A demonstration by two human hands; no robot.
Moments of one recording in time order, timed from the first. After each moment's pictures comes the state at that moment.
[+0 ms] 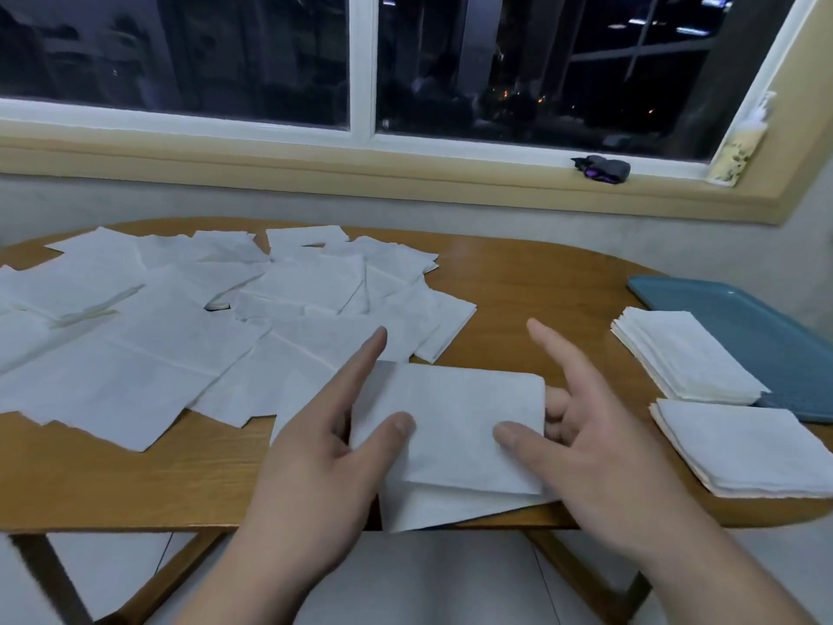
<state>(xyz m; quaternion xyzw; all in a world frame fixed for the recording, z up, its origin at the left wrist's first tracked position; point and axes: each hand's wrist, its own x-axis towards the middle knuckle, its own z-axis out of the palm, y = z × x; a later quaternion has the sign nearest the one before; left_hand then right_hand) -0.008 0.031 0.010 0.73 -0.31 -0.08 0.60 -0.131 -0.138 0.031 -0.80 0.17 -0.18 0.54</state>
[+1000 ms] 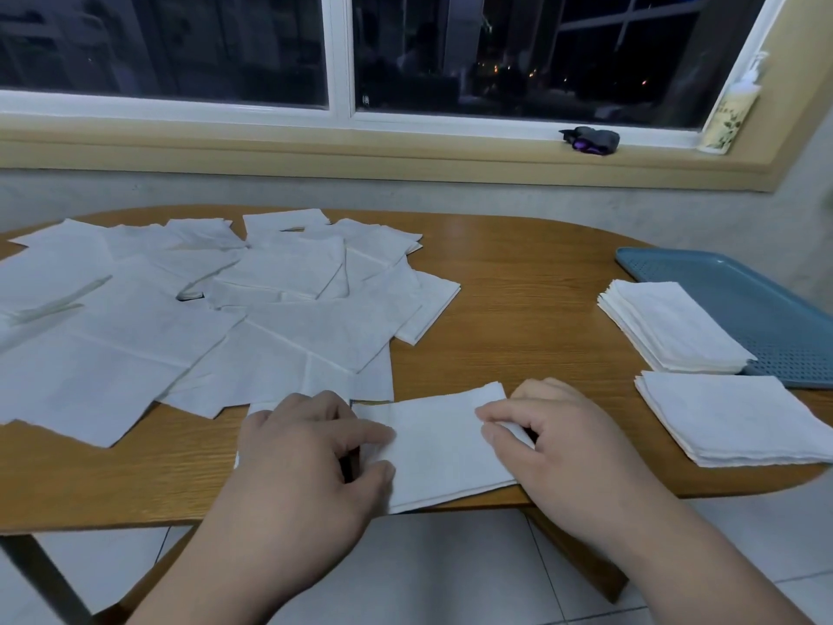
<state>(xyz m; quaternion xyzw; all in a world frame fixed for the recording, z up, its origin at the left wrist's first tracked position) 0.002 0.030 -0.015 0.85 -0.41 0.00 0.32 -0.134 -0.167 -0.012 -0.94 0.21 -0.17 0.22</state>
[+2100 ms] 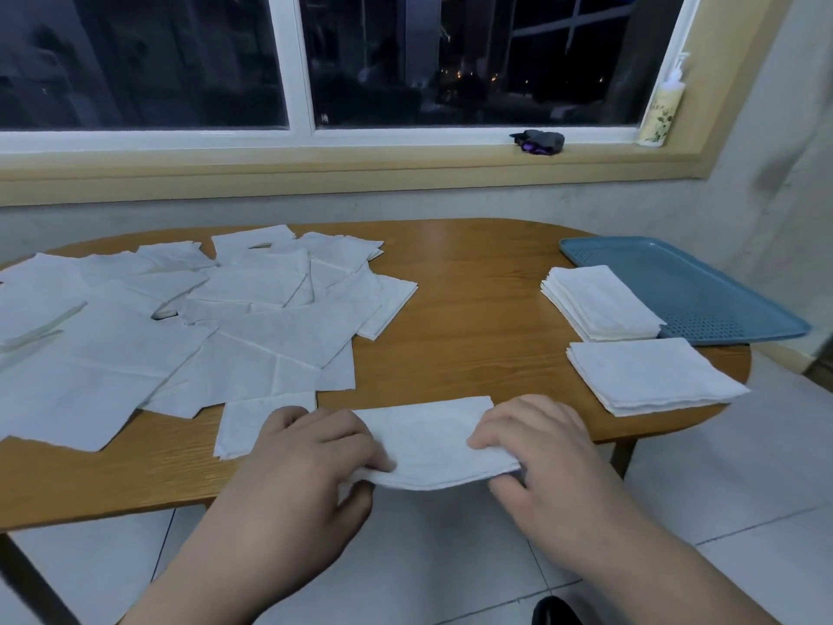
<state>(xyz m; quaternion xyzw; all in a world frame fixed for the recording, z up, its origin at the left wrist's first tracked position) -0.023 0.036 -0.015 0.78 -0.58 0.08 0.24 -0.195 -0.152 -0.031 -0.95 0.17 -0.22 0.15</state>
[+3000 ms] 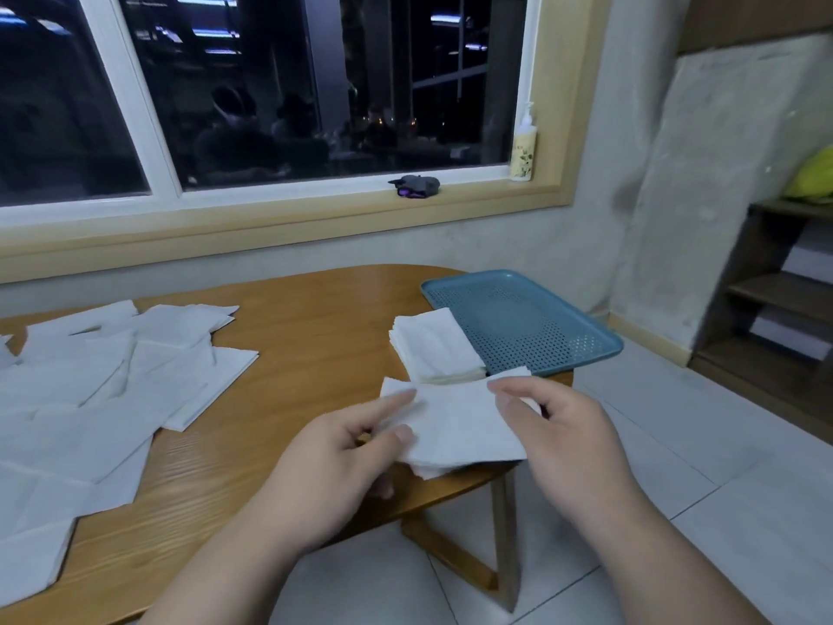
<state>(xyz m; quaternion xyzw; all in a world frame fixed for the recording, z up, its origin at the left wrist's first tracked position) -0.123 -0.158 0.024 0.71 -0.48 -0.23 0.46 -0.299 -0.286 0.015 -0.72 0.38 -0.40 0.41</state>
